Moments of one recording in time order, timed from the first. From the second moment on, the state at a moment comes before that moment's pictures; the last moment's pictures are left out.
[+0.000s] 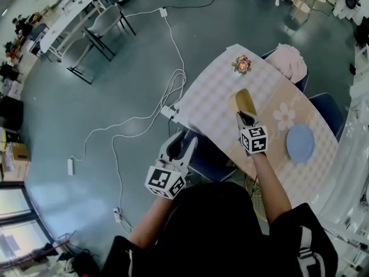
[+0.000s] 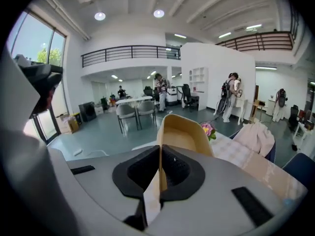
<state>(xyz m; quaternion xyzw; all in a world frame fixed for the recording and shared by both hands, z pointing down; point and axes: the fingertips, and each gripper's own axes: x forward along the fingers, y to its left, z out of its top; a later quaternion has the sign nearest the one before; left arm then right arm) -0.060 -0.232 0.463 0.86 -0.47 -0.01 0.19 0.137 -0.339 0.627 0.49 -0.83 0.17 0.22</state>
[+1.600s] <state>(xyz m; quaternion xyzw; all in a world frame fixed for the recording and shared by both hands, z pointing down) 0.065 -0.276 0.407 0.94 -0.33 -0.03 0.12 0.200 -0.254 0.409 0.62 -0.78 0.04 0.09</state>
